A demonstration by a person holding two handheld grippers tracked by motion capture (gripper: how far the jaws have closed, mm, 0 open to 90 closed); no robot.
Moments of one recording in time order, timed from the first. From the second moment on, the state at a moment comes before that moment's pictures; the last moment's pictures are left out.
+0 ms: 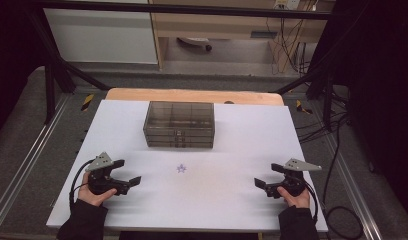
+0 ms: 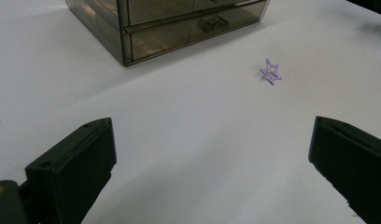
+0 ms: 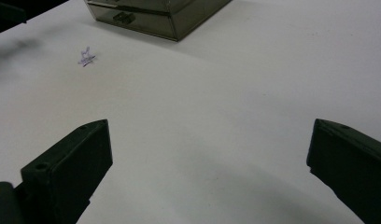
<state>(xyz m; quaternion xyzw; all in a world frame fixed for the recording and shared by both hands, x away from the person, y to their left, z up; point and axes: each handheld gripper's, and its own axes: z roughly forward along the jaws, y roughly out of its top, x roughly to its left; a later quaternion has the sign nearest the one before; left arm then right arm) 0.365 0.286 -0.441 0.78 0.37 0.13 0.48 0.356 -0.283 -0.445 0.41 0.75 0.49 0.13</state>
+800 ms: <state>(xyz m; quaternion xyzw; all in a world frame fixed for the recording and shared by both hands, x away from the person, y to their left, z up) 0.365 0.282 -0.438 0.79 0.37 0.13 0.48 0.355 -0.284 -0.444 0.41 0.75 0.50 0.13</state>
